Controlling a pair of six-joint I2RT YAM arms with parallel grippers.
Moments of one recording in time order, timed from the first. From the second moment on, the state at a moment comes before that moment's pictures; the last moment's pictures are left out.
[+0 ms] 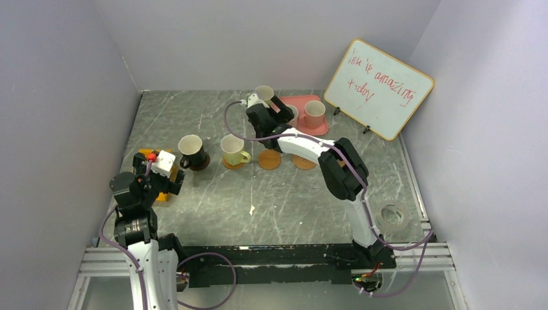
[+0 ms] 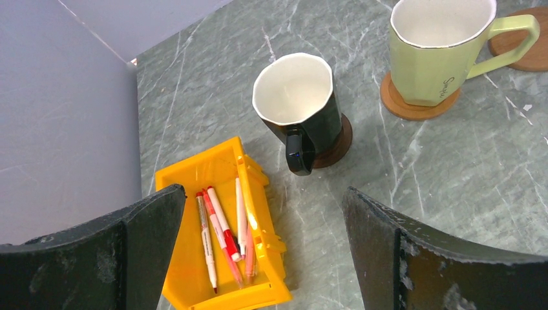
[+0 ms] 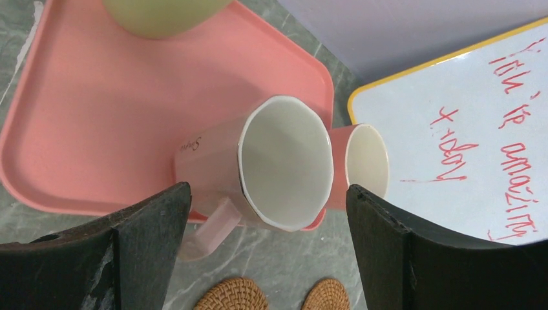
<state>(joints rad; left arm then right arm) 0.33 0.41 0.54 -0.41 0.49 0.50 0.74 2.18 1.67 -0.06 0.84 -0.39</state>
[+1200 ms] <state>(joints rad) 0.33 0.40 0.54 -0.41 0.50 0.50 0.54 2.04 1.59 -0.31 0.37 -0.07</state>
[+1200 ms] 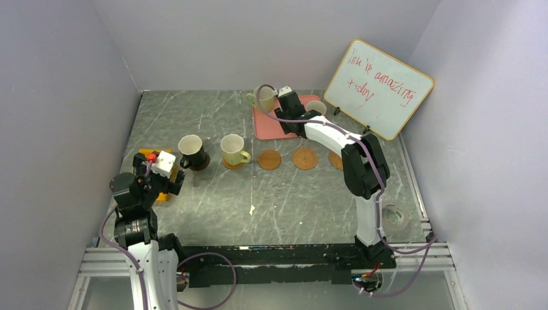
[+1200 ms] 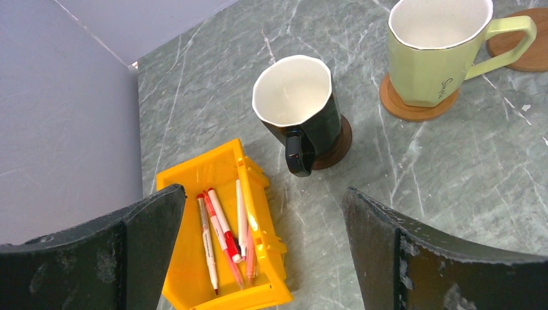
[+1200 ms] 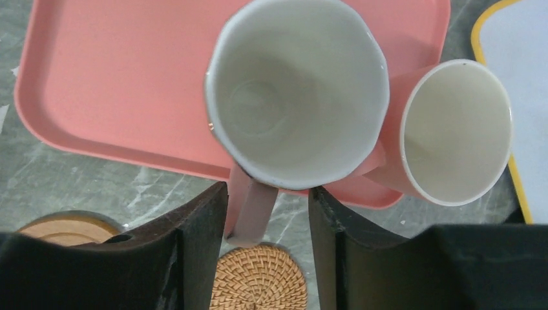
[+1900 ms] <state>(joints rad) 0.33 0.40 0.54 -0.41 0.50 0.50 0.47 1.99 1.50 -0.20 0.24 -0.06</state>
